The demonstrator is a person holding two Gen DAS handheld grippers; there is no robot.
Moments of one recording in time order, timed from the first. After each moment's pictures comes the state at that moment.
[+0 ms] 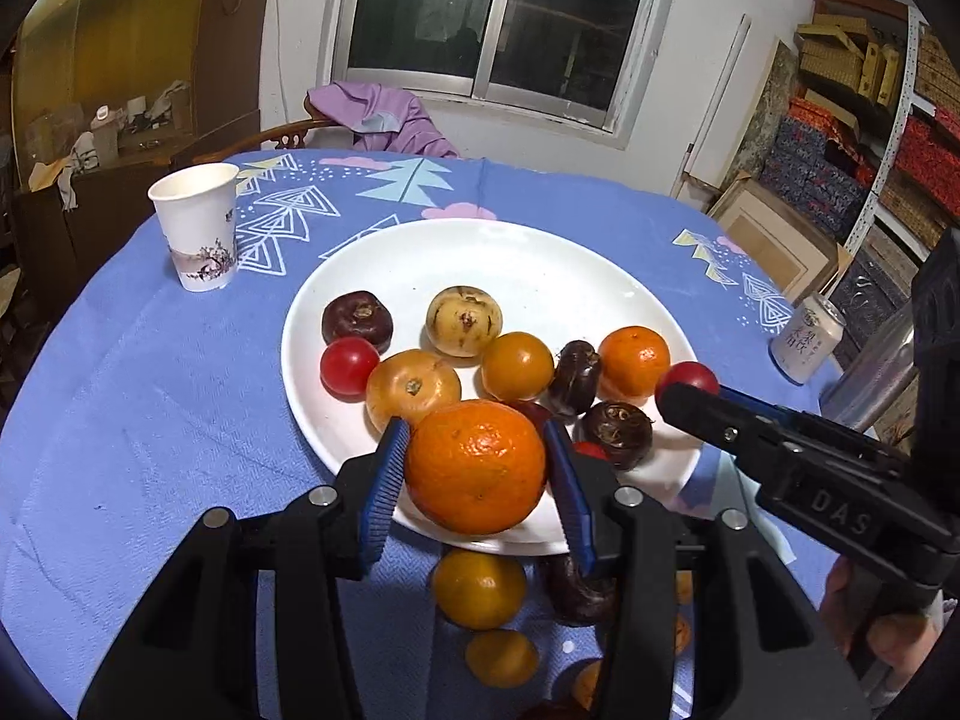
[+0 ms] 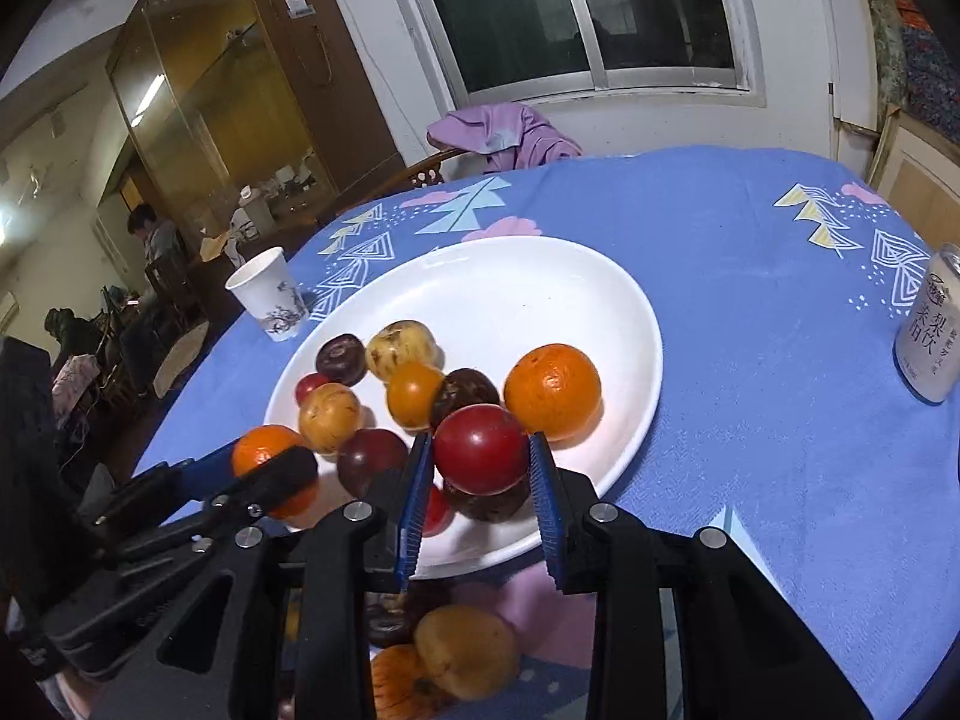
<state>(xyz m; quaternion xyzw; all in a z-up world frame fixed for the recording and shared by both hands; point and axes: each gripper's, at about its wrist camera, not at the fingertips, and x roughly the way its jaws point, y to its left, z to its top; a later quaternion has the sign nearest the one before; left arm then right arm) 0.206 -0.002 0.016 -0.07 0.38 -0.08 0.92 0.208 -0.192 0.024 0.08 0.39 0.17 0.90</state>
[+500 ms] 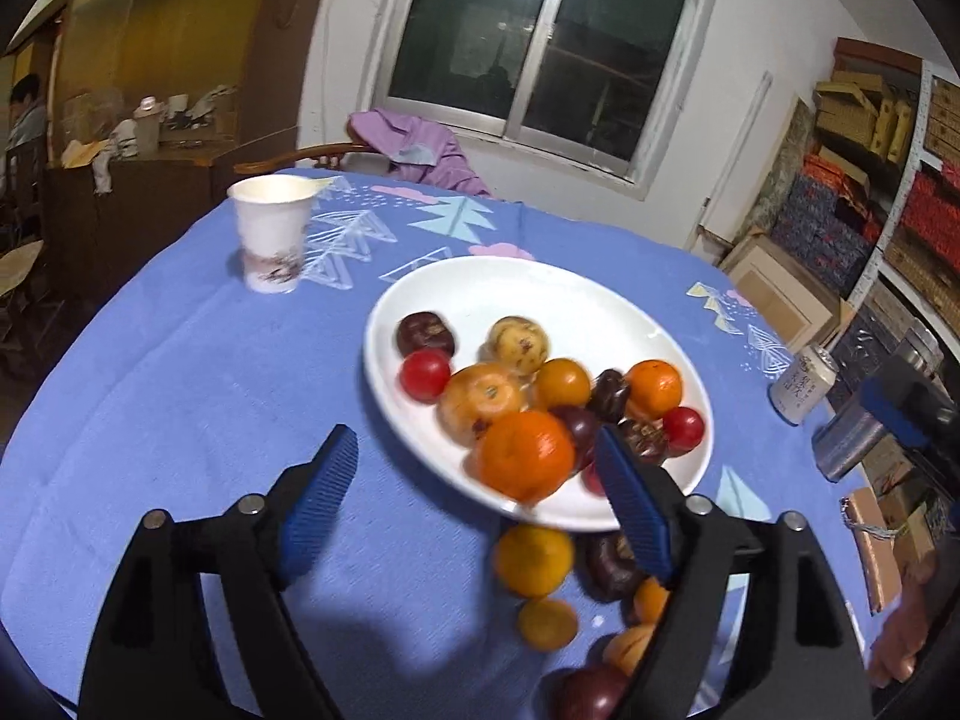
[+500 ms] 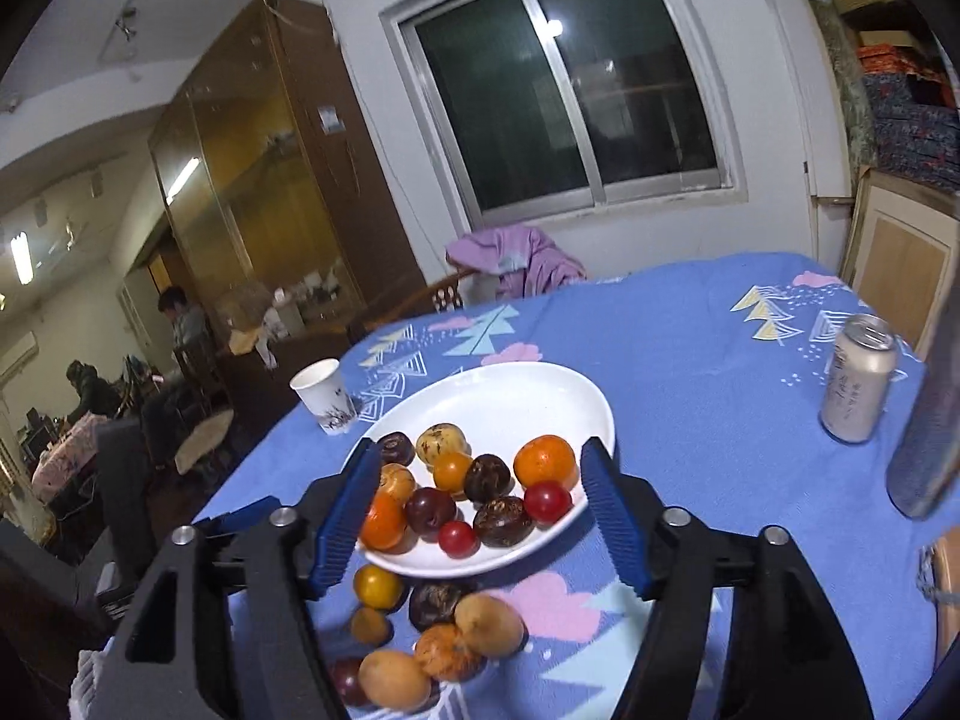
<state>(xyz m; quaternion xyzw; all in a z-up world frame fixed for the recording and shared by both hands) 0.162 0.039 0.025 -0.11 0.33 -0.04 0.94 0.116 -0.233 0.080 0.12 0.25 0.17 0.95</state>
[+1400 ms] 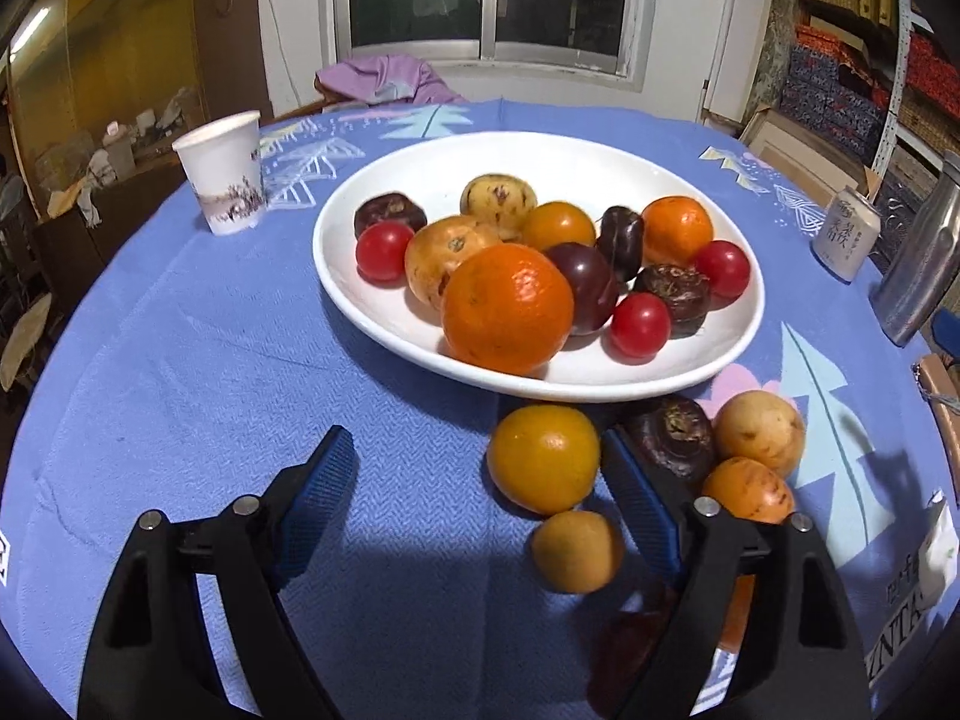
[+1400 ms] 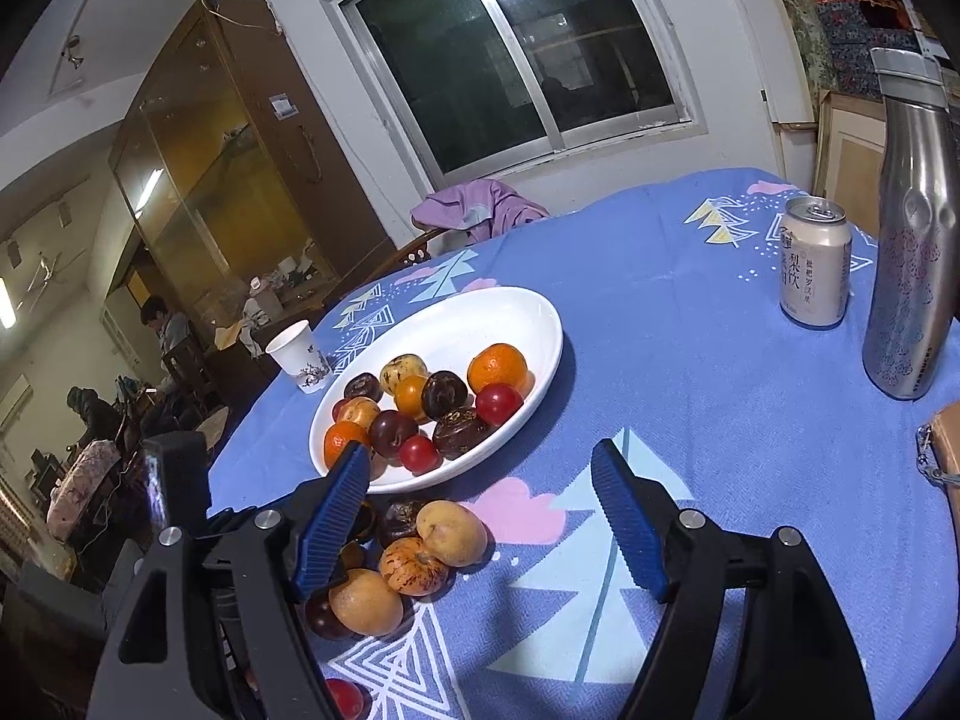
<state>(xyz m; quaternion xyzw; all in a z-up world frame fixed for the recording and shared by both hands) 0.175 -0.001 -0.026 0.00 0.42 -0.04 0.91 0.106 -0.257 0.047 0.16 0.31 0.14 0.93</state>
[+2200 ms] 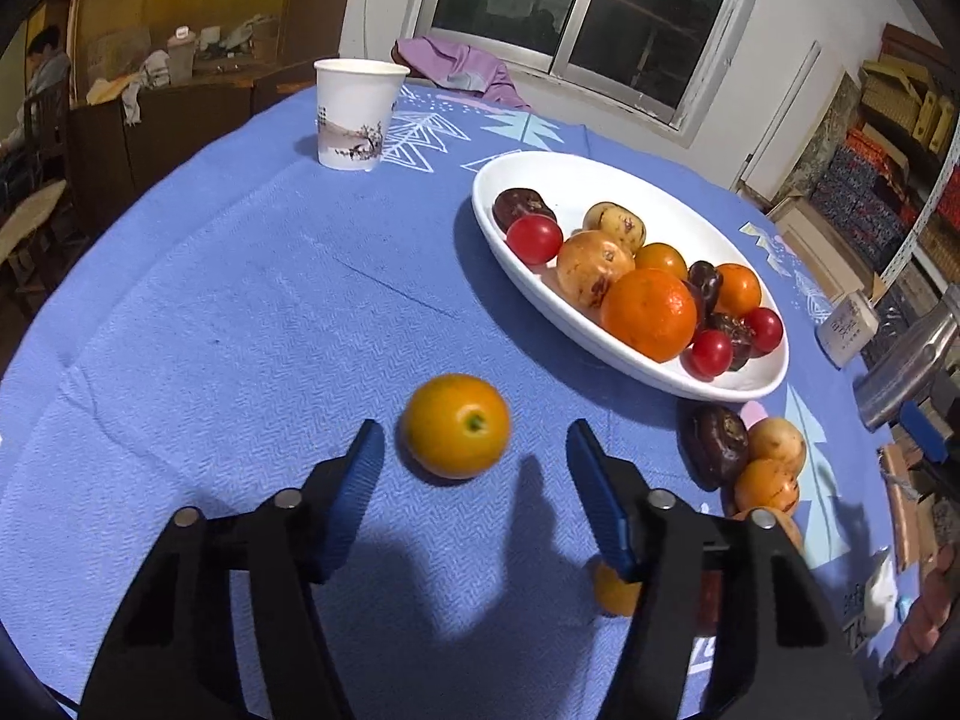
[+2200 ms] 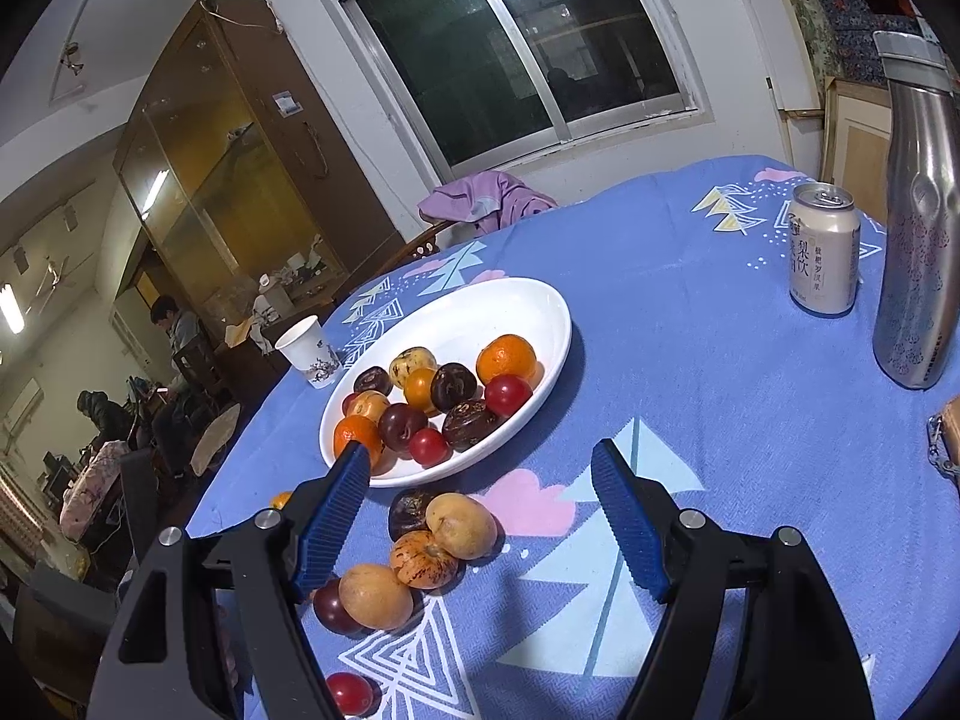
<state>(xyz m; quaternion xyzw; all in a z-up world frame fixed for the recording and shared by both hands) 0.147 0.075 -0.022 -0.13 0.41 -0.02 0.90 0.109 -0.258 0.045 0.17 0.32 0.16 0.92</state>
